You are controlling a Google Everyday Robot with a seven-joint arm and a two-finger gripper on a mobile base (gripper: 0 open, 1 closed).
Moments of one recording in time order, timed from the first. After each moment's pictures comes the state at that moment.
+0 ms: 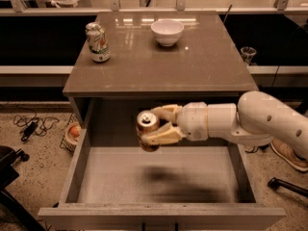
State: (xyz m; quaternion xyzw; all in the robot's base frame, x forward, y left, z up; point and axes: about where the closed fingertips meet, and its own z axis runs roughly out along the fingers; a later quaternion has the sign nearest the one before) arm 0.498 -0.002 0.787 -0.52 0.61 0.35 0.48
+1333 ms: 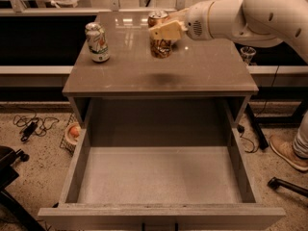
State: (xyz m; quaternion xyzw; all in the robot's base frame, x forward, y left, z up) arm 0.694 -0.040 0.974 -0.39 0.71 0.24 0.54
